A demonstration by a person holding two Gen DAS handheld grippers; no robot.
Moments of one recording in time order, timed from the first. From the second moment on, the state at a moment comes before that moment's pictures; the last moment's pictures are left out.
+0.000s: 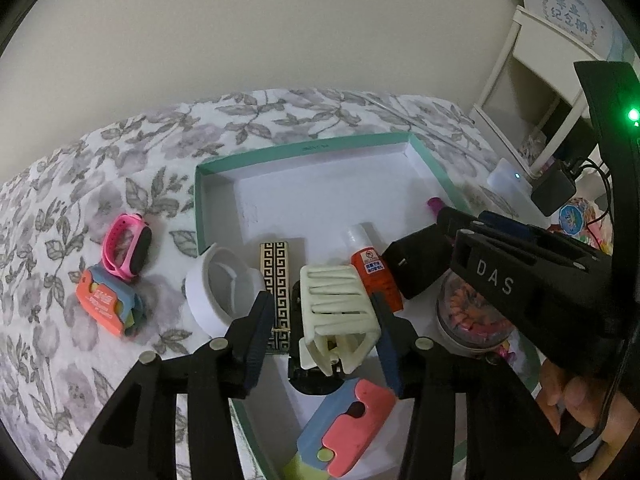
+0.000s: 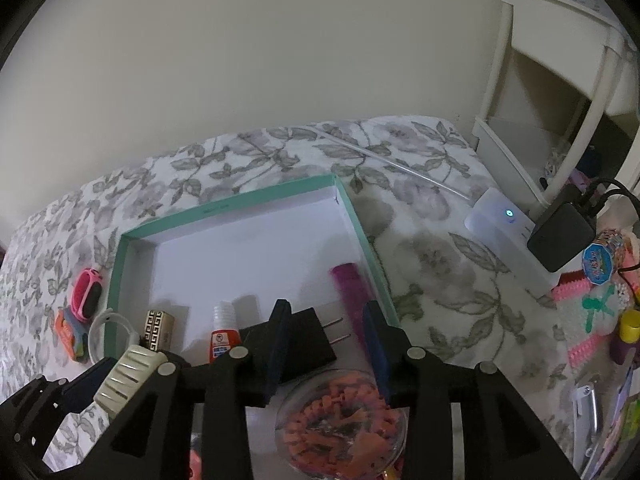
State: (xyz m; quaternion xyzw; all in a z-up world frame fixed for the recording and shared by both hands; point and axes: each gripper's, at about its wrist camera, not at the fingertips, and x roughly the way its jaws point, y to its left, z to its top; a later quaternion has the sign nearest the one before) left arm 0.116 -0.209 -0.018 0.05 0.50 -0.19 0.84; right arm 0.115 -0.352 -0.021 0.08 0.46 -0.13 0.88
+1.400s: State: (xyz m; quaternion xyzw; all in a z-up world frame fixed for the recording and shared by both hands) left arm 0.154 -0.114 0.005 -0.04 0.50 -0.07 0.86; right arm 0.120 -0.310 0.000 0.08 0.44 -0.07 0.89
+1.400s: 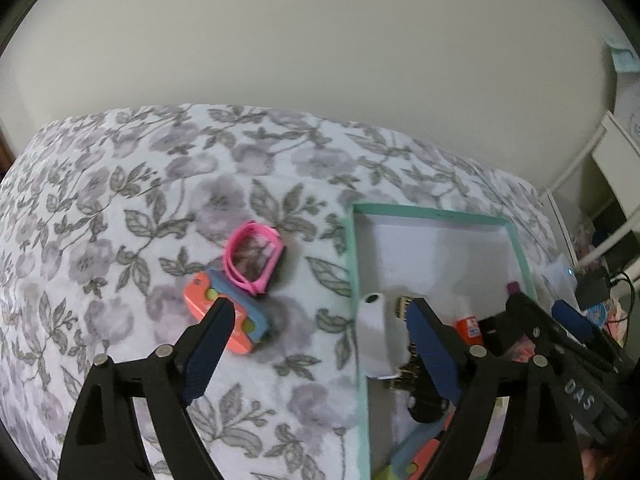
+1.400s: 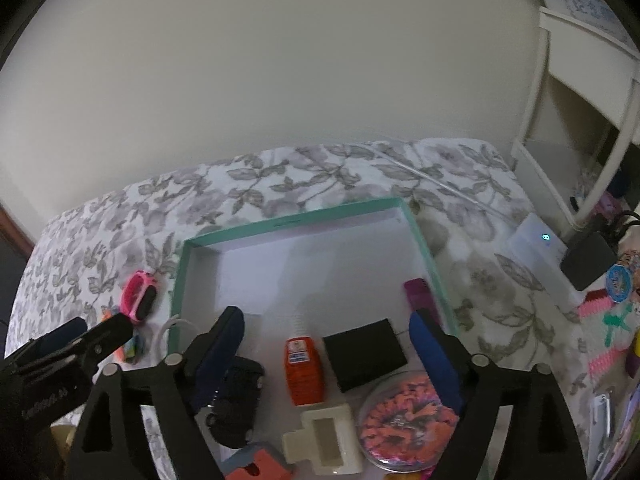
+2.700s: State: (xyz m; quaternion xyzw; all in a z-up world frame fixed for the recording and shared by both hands) left arm 0.184 -0.044 -0.049 -0.09 0.54 -0.02 0.84; right arm 0.130 -0.230 -0.018 -0.03 0.45 -0.02 0.89
